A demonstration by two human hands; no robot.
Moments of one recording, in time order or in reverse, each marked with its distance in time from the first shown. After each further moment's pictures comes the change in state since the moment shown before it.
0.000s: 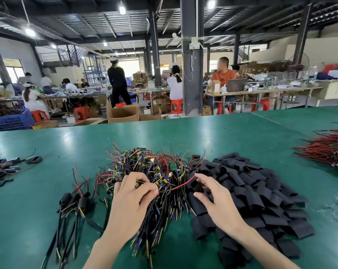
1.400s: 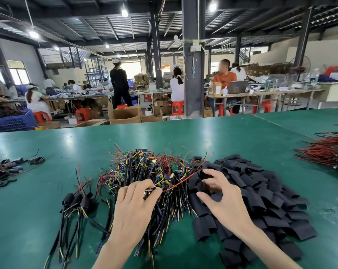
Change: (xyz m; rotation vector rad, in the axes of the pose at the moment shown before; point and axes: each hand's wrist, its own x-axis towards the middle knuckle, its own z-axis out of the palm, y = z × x) left_hand -0.010 0.002 0.010 0.405 0.245 0.294; right_hand -0.002 -0.013 -0.015 -0.004 0.092 0.066
